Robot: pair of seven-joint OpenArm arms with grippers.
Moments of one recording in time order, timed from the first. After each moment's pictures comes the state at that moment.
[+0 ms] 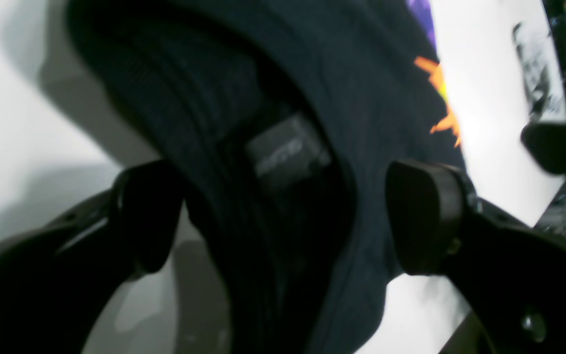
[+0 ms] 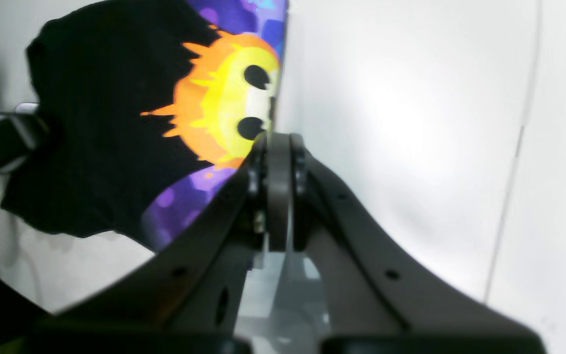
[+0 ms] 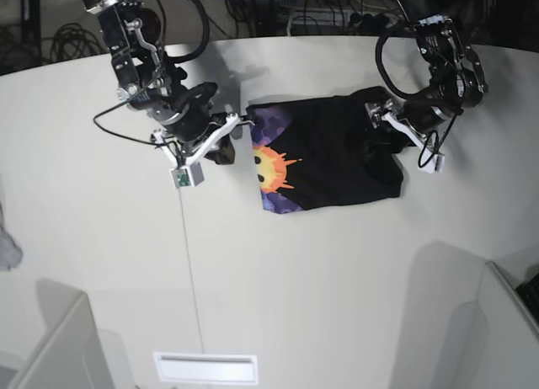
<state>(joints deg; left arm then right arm) 8.3 -5.0 -30.0 84.3 -49.0 -36.2 63.2 -10.9 12.7 -19.4 107.5 27.3 -7.9 -43.6</state>
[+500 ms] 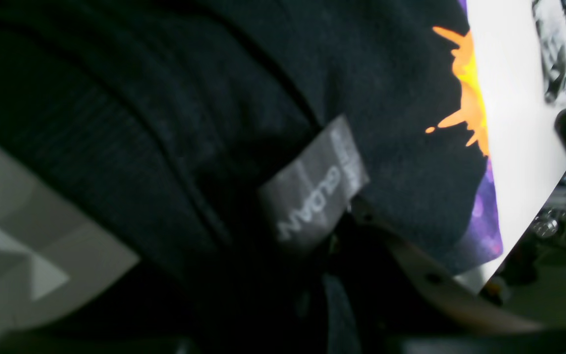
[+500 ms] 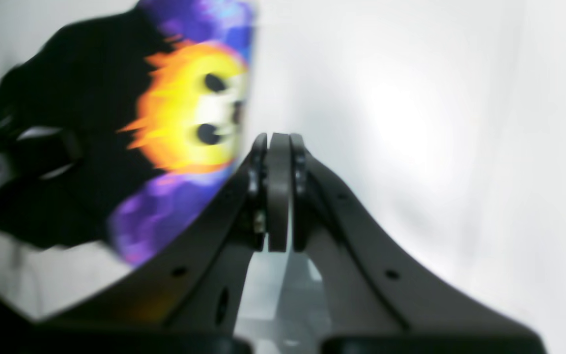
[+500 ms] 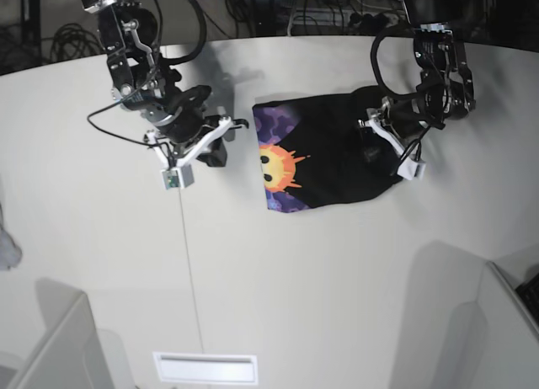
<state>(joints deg) 7.8 -11.6 -14.9 82.9 -48.1 -26.3 58.7 -12.4 12.1 -14.3 107.5 27.3 -7.7 -43.5</state>
